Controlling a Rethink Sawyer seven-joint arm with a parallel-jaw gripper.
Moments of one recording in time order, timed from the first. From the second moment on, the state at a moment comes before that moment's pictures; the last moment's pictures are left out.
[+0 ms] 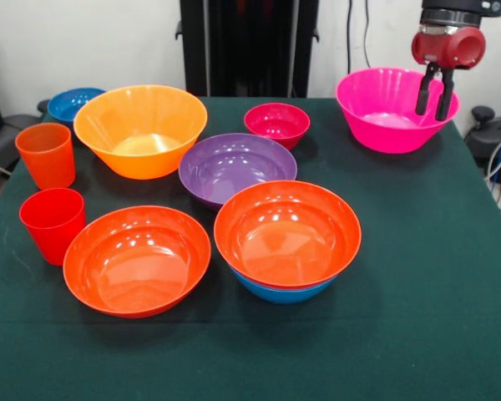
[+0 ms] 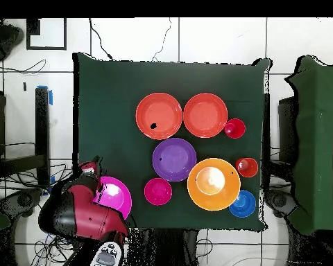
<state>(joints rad) 0.32 -0.72 -0.07 2.18 0.56 -0.30 2.88</state>
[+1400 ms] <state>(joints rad) 0.31 -0.55 -0.07 2.18 0.55 -0.41 2.88</state>
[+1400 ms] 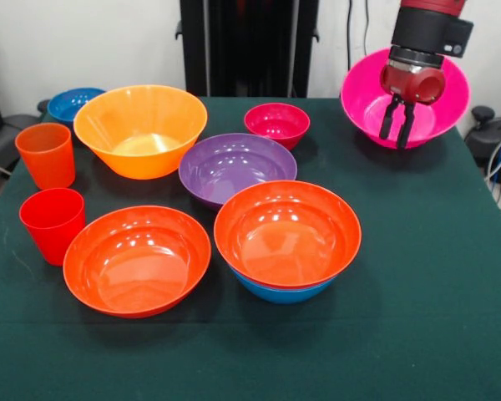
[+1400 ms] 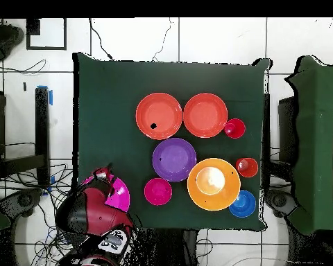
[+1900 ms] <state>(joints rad) 0.35 -0.64 -0.09 2.22 0.55 -0.32 2.88</state>
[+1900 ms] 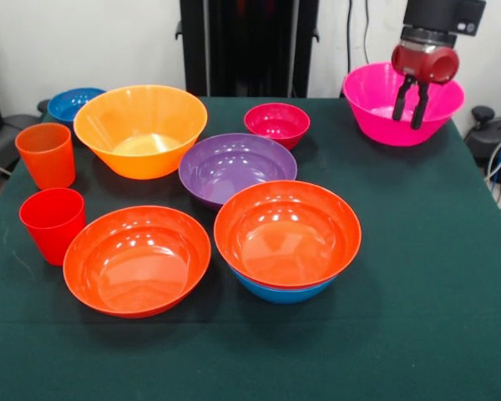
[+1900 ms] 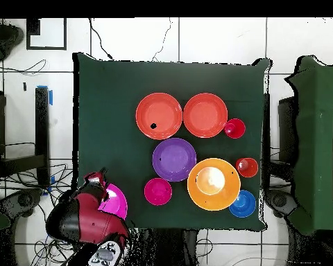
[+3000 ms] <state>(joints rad) 0.34 -0.72 -0.12 2.23 0.55 -0.16 2.88</state>
